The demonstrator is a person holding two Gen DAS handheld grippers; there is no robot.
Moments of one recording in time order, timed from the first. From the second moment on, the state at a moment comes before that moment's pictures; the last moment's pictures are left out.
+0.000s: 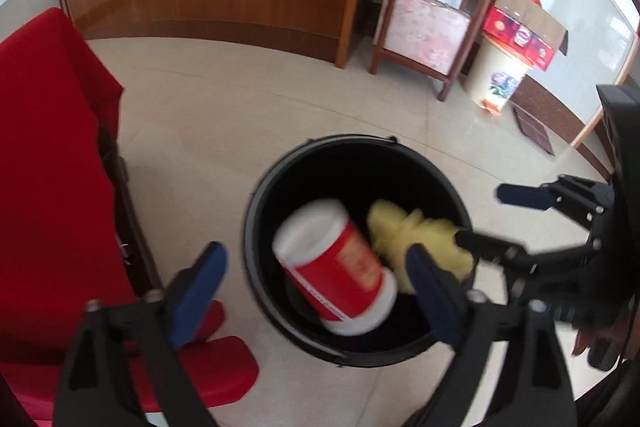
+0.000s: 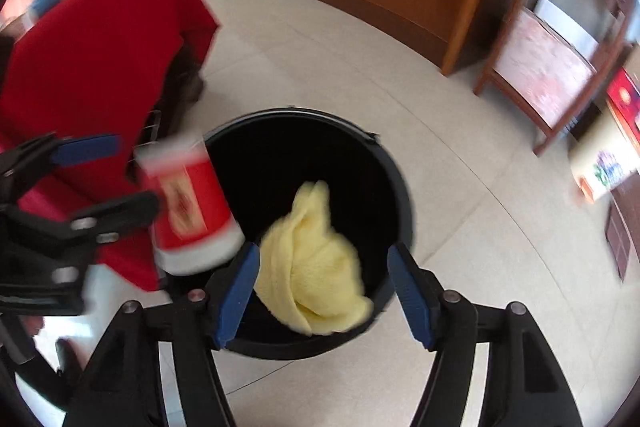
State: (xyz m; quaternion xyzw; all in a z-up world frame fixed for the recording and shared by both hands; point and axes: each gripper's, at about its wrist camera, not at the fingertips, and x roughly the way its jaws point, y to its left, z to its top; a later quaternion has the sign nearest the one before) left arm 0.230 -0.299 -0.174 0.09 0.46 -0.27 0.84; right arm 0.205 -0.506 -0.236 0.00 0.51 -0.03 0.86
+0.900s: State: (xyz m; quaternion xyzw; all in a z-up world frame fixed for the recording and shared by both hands) left arm 0.192 -0.257 -0.083 0.11 0.37 -0.21 0.90; right arm 0.162 -0.484 -0.139 0.02 0.41 -0.15 0.90
